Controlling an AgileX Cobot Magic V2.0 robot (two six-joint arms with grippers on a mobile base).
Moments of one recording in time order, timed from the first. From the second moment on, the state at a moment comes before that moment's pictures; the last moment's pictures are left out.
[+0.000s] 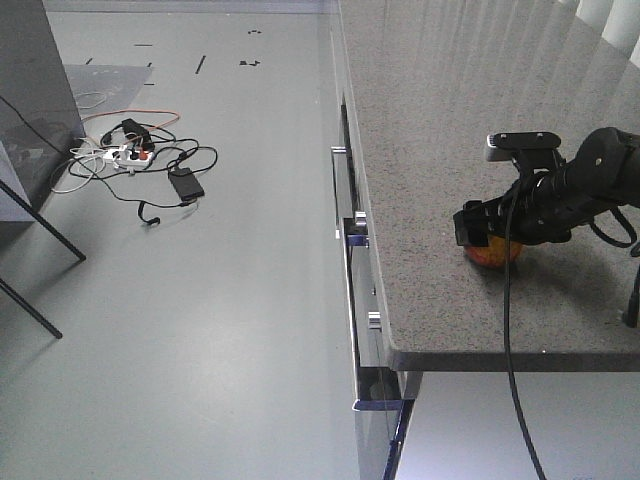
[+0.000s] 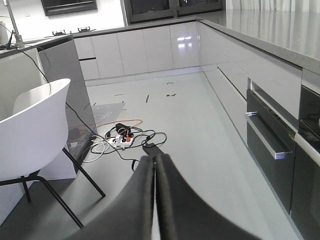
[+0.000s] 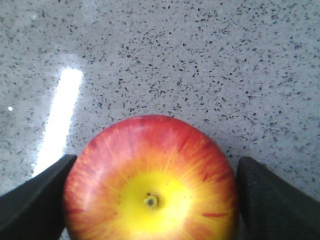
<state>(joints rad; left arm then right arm) 0.08 -0.01 0.03 0.14 0.13 -0.09 0.03 1.89 -1.35 0.25 0.58 -0.28</state>
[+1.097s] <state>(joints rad) 0.08 -0.01 0.03 0.14 0.13 -0.09 0.03 1.39 -1.35 0.44 0.77 -0.50</state>
